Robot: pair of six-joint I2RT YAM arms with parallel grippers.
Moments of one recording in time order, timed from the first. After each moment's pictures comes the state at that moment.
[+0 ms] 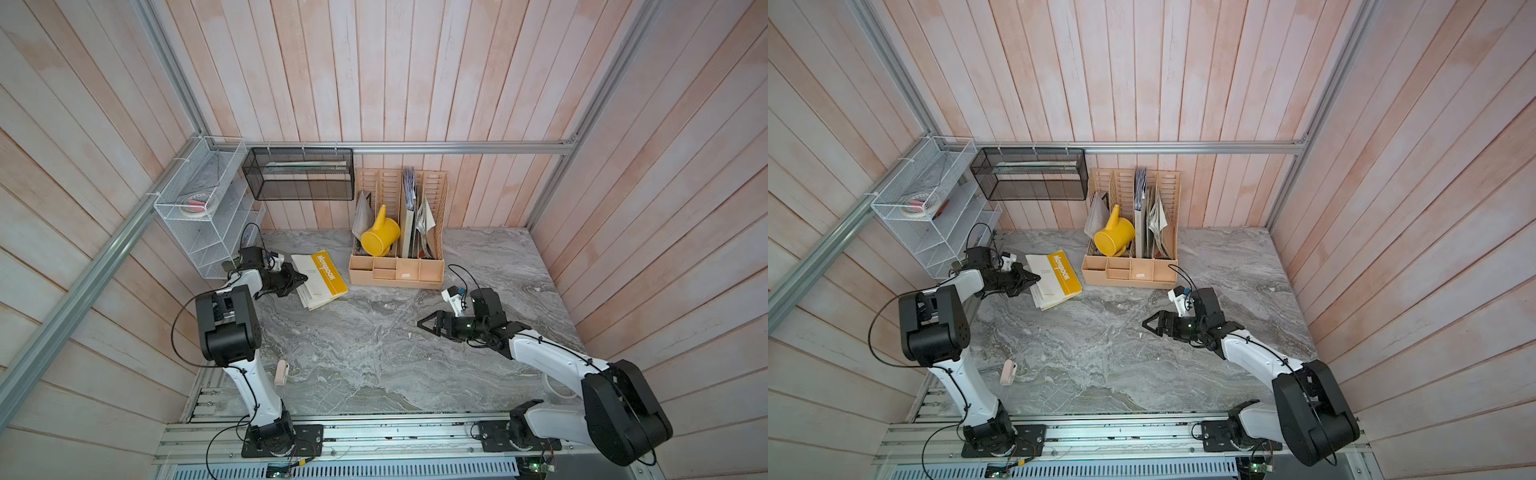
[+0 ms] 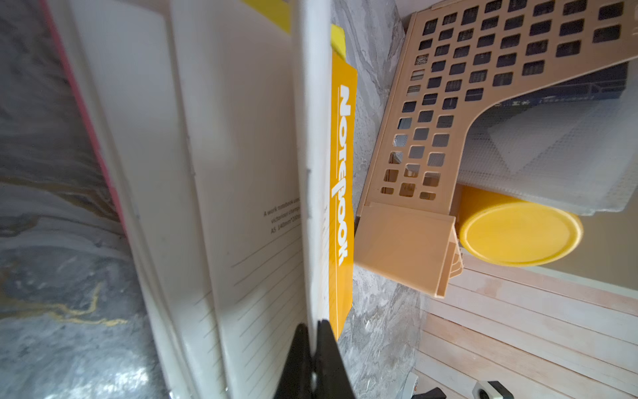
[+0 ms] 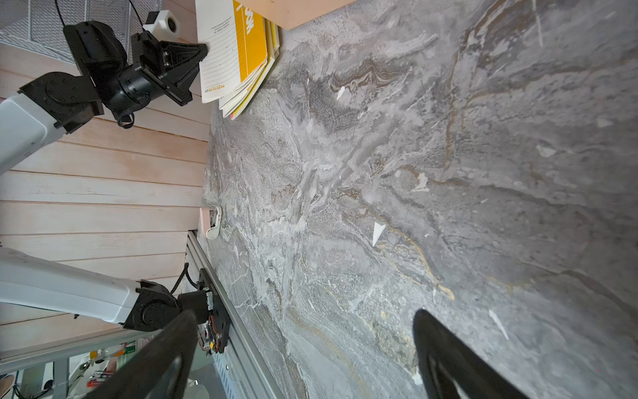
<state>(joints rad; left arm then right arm) 0.27 1.97 1.32 -0.41 0.81 -0.43 0.42 1.29 0.57 -0.02 -0.70 0.64</state>
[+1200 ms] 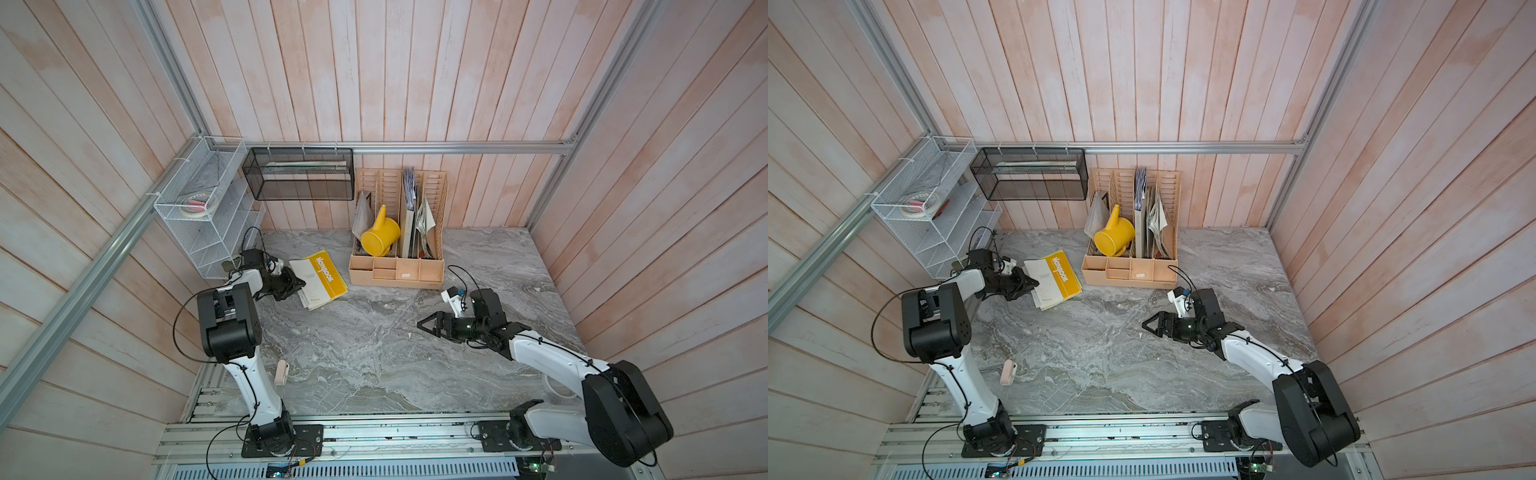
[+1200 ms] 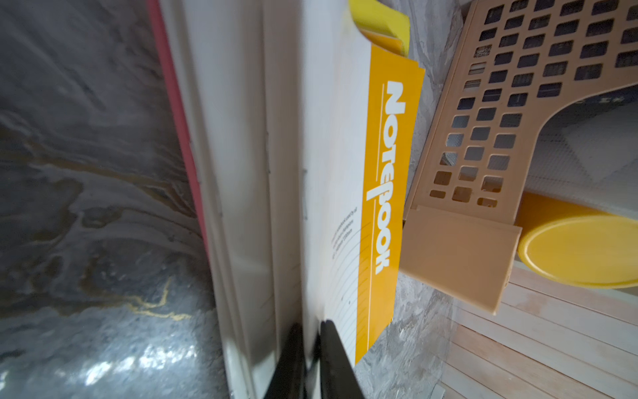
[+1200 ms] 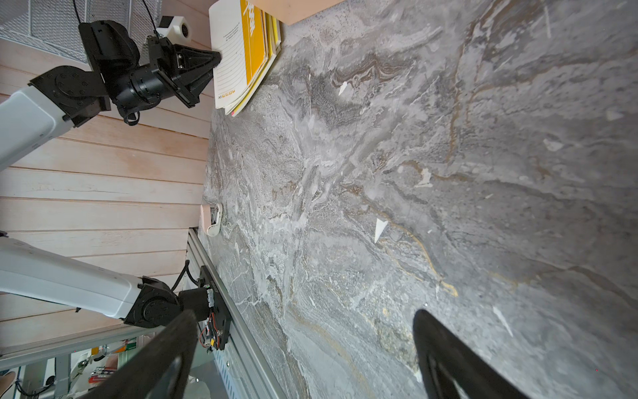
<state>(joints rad) 0.27 2.01 1.34 -0.47 0.73 -0.38 0.42 1.28 0.57 -0.02 -0.70 0.64</state>
